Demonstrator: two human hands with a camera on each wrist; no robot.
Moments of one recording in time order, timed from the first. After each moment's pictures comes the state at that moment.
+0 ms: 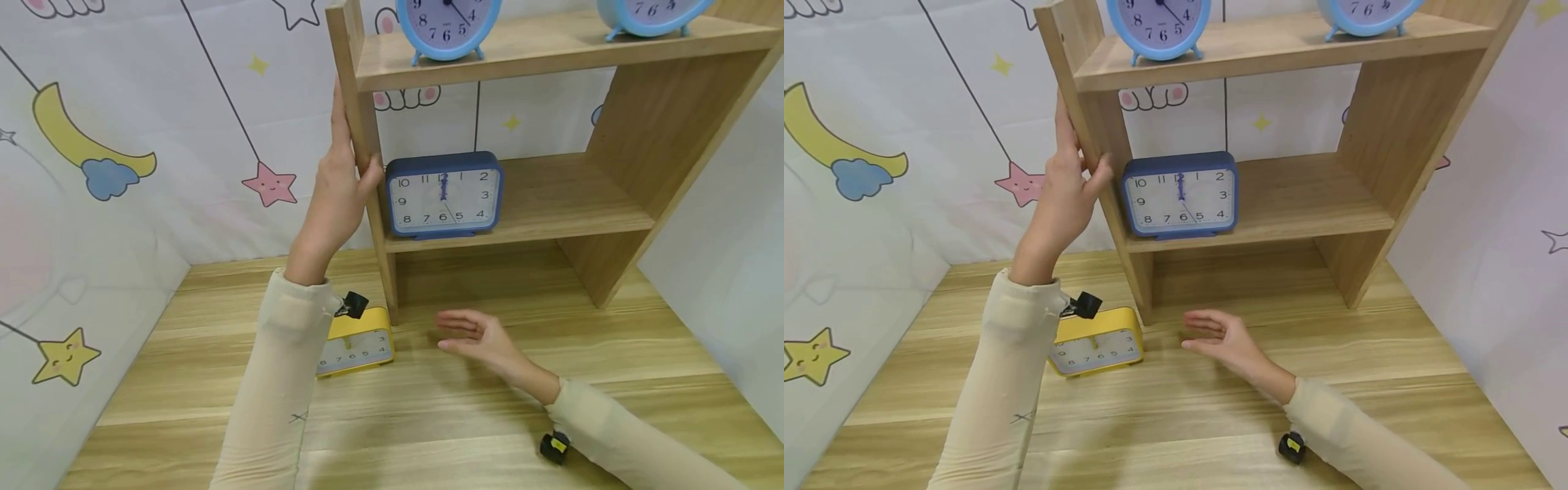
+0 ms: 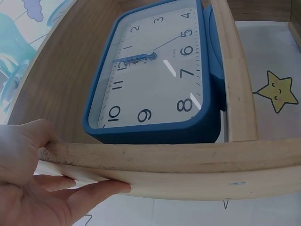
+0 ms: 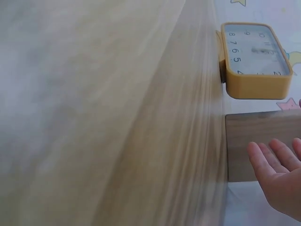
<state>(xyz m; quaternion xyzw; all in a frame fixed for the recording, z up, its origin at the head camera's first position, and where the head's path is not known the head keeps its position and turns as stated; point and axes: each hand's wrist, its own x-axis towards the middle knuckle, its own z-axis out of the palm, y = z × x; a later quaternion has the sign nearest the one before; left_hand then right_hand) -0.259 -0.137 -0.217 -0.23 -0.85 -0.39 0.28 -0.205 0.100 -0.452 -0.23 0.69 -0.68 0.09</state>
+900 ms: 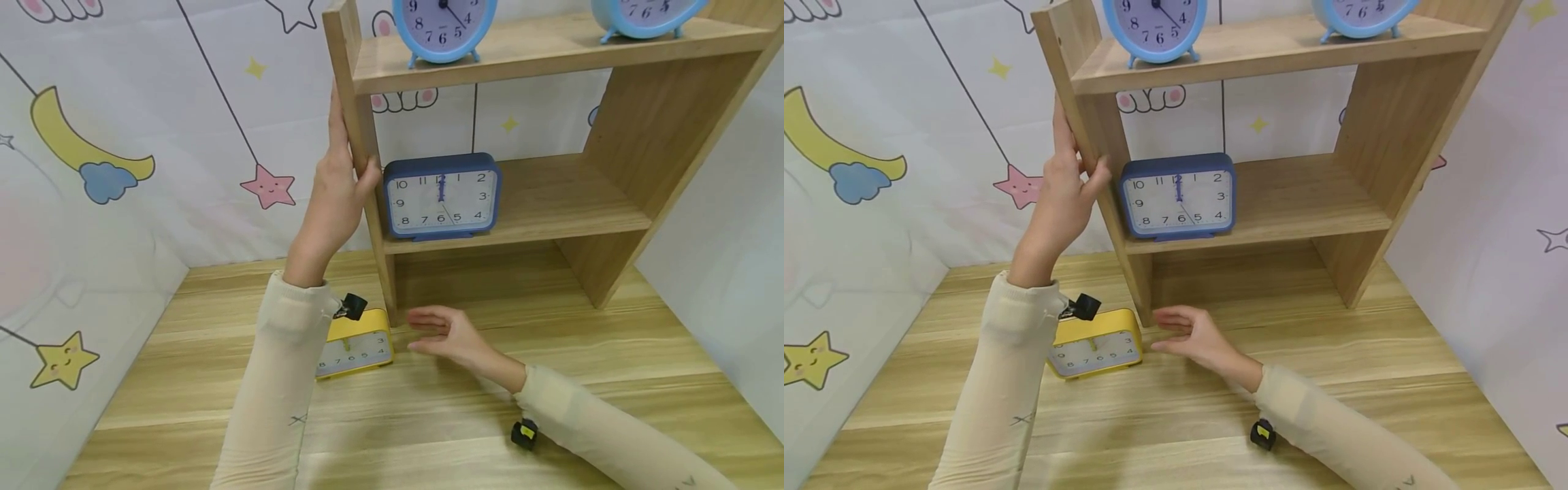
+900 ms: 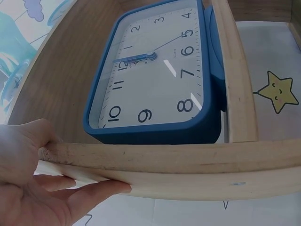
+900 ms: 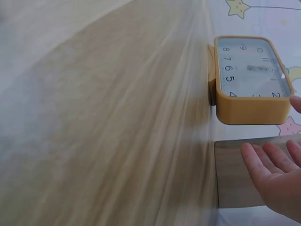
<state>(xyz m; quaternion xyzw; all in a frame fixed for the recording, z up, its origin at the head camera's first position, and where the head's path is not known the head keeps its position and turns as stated) -0.259 -0.137 -0.217 -0.23 -0.85 -0.39 0.29 -0.217 0.058 -0.444 -0.27 0.66 -0.69 0.12</state>
